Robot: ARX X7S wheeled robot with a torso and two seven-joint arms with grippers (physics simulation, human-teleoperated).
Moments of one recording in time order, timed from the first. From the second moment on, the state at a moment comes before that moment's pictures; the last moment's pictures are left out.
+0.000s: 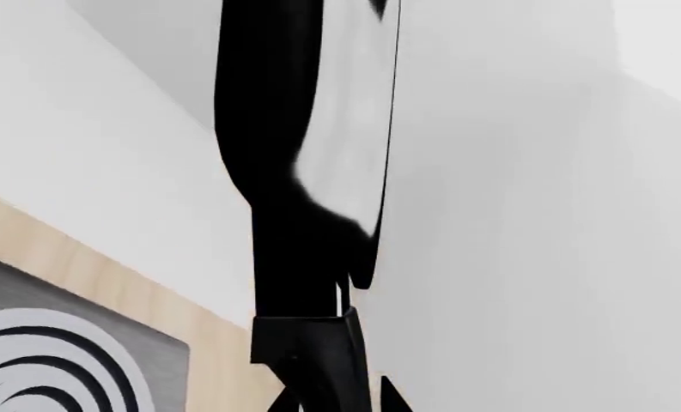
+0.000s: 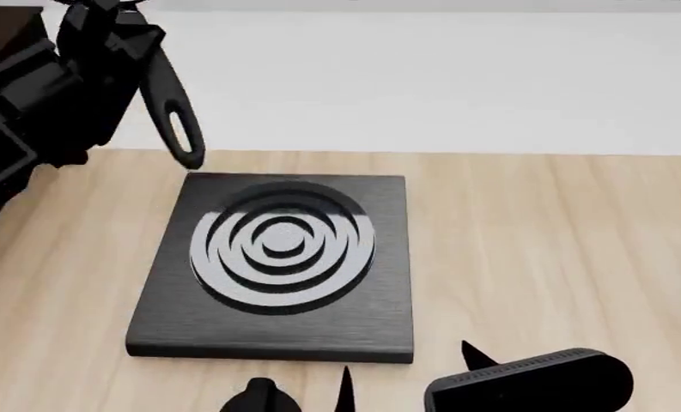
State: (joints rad) left arm -1.19 -0.23 0.09 -0.55 -1.46 -0.70 -0.40; right arm 0.30 0.51 -0.09 -0.91 1.11 1.10 0.67
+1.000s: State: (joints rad) left arm -1.42 -0.41 -0.09 -1.12 -1.52 -0.58 -0.33; right arm 0.30 0.50 -0.17 -0.87 1.06 1.06 0.66
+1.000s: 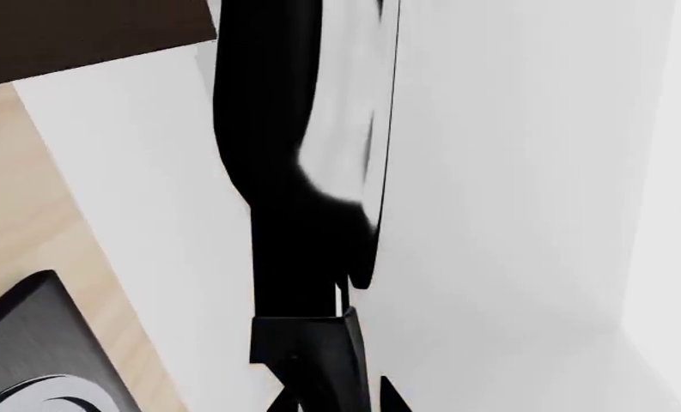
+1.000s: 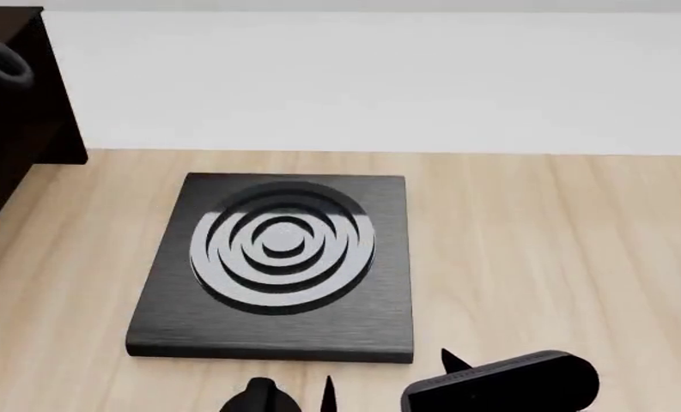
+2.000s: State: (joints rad) left arm -1.25 -0.44 -0.20 -1.04 -1.59 -0.51 -0.39; right arm 0.30 0.50 -0.25 -0.84 1.01 1.04 0.65
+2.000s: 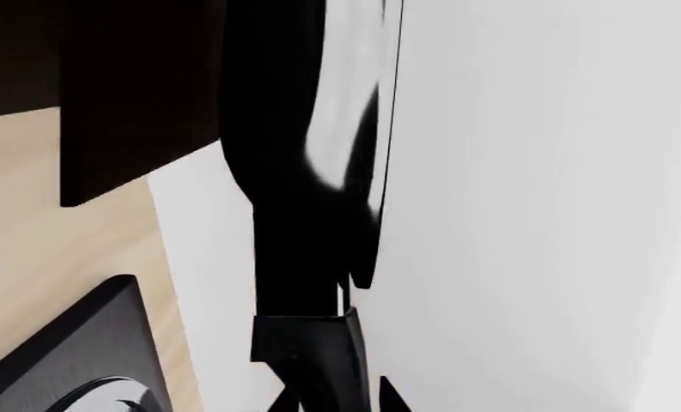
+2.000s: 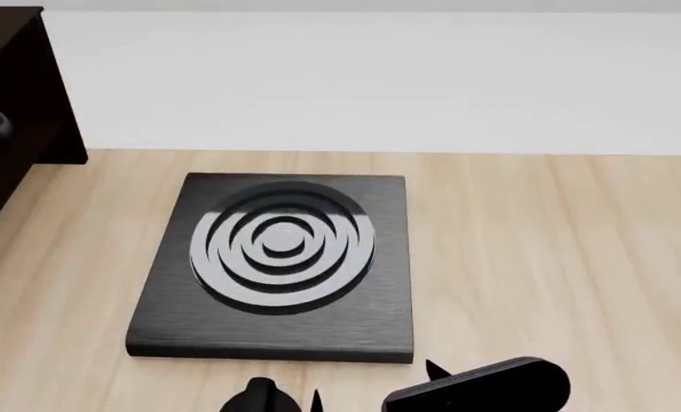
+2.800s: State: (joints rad) left arm -1.24 -0.40 -0.94 -1.08 -0.92 -0.78 -0.21; right arm 0.30 0.51 -0.28 -0.82 1.00 1.02 0.65
